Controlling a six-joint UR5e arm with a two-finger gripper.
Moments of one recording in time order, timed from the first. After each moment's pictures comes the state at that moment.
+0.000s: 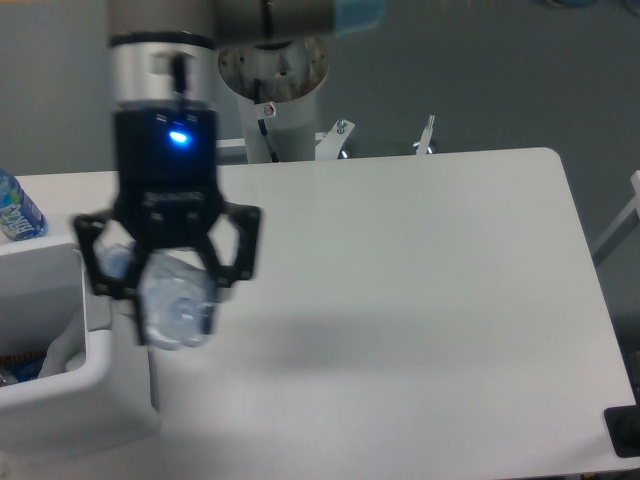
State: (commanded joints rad) arm 2.06 -1.87 -1.21 -0.67 1.45 -0.29
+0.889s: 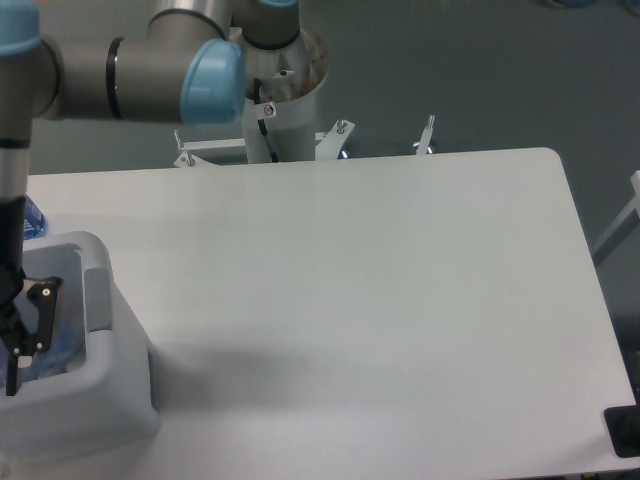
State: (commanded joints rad) arm 1.93 -2.00 -1.18 -0.68 1.44 -0.13
